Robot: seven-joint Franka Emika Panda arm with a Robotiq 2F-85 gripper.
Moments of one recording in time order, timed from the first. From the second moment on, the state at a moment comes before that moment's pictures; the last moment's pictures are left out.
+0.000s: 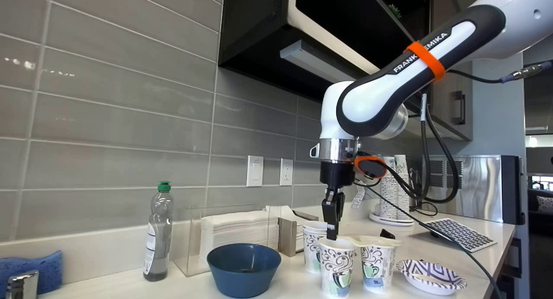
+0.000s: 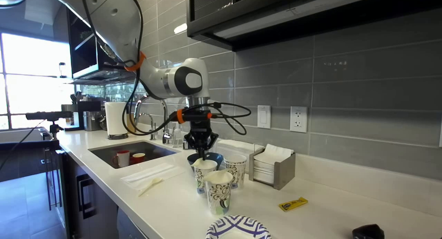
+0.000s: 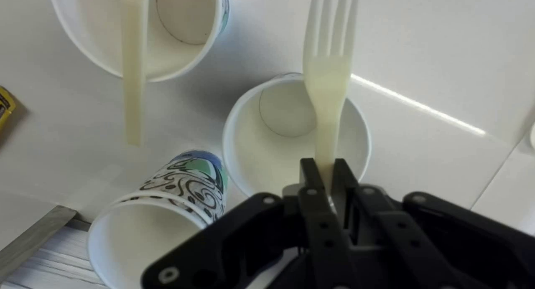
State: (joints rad) arm 0.07 0.02 0.04 -2.16 -0.08 2.24 -0.21
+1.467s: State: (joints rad) arm 0.06 0.10 0.04 -2.09 -0.08 2.24 -0.21
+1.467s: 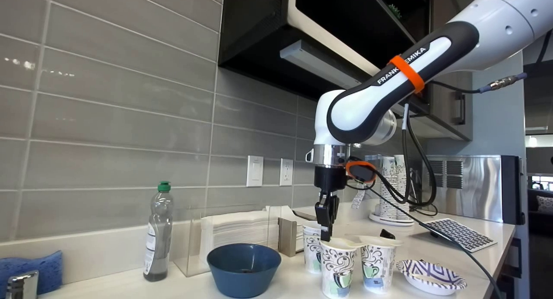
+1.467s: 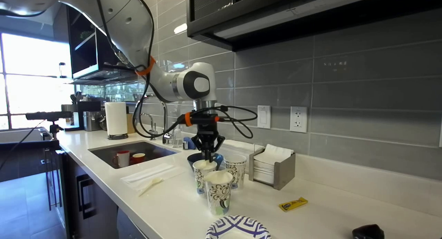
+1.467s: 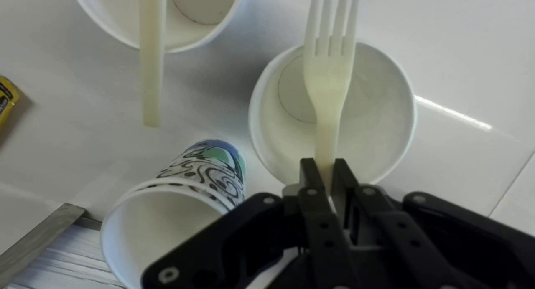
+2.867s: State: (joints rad) arm 0.06 0.09 0.04 -2.09 -0.08 2.21 -0.21
